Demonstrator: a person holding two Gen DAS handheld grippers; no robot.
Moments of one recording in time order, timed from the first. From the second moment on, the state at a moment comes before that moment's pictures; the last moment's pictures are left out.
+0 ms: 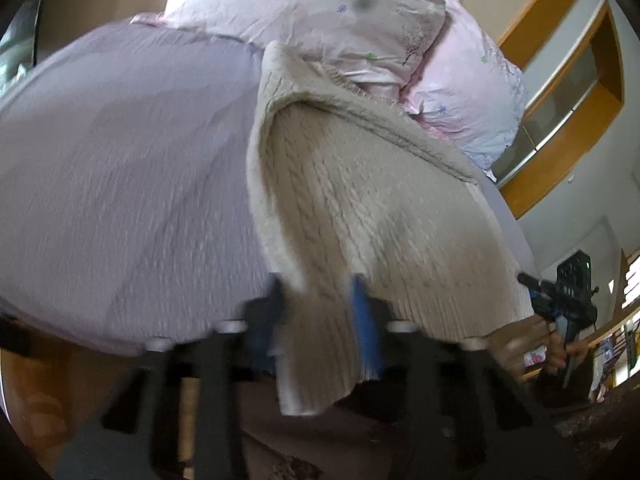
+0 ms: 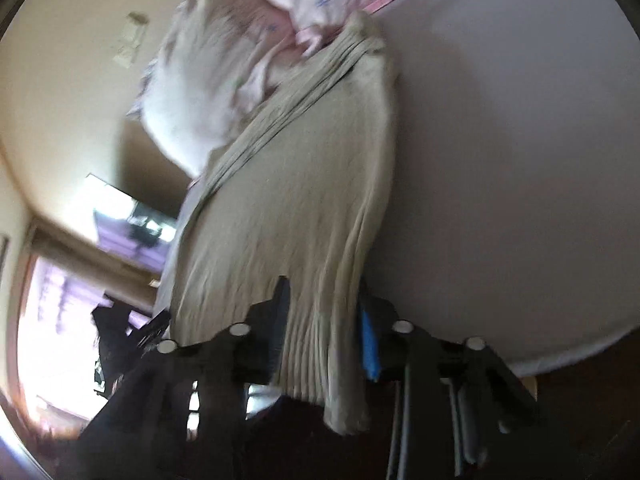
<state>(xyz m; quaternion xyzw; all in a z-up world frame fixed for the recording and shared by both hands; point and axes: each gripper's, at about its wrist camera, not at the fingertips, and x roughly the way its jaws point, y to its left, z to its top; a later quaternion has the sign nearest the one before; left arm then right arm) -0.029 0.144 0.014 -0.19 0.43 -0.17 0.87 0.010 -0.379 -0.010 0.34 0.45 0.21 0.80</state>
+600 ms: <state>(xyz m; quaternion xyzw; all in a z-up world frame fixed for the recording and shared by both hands) 0.139 0.165 0.085 -0.31 0.32 -0.24 0.86 0.196 -0.414 0.081 0.42 0.25 0.26 0.83</state>
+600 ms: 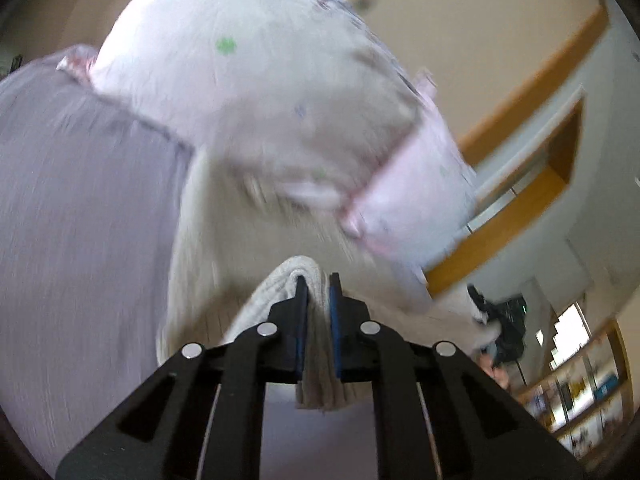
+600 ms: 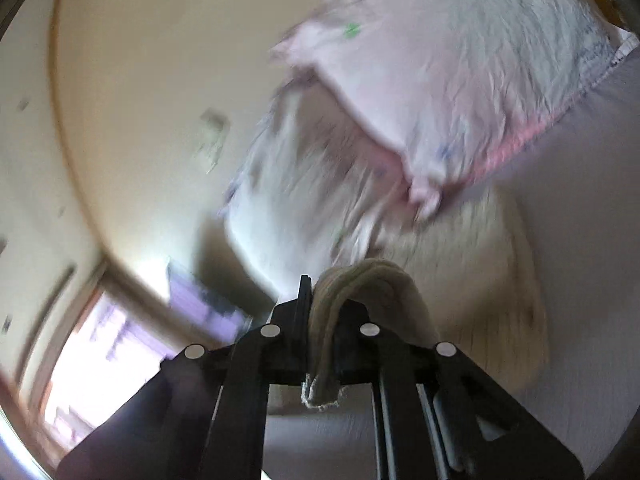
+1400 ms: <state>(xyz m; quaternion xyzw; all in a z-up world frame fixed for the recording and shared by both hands) 0.224 0.165 0.015 -0.31 0.45 -0.15 0.83 0.264 -0.444 0.023 0.45 0.26 0.15 0.84</state>
